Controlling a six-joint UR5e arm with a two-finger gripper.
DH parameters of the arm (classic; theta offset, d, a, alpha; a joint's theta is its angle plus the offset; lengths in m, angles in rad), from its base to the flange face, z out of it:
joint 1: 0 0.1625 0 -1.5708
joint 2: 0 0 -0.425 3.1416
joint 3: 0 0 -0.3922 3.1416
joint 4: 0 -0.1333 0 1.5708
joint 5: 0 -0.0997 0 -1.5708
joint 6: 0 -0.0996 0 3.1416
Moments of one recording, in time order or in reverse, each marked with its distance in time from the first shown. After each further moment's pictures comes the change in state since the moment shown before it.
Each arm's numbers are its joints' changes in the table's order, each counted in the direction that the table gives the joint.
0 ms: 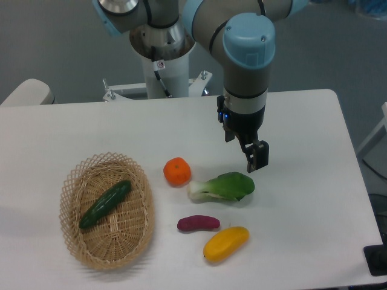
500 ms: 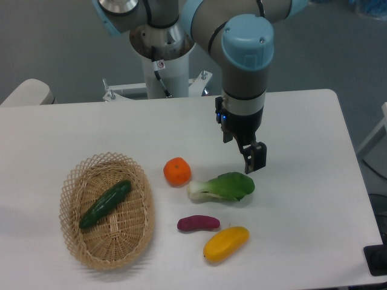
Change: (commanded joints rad) arm -0.043 0.006 -0.006 0.003 0.032 0.056
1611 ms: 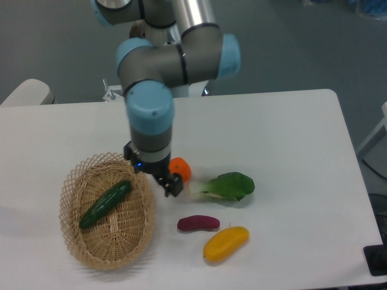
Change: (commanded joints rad) arm -0.301 0.147 -0.064 -0.073 0.022 0.830
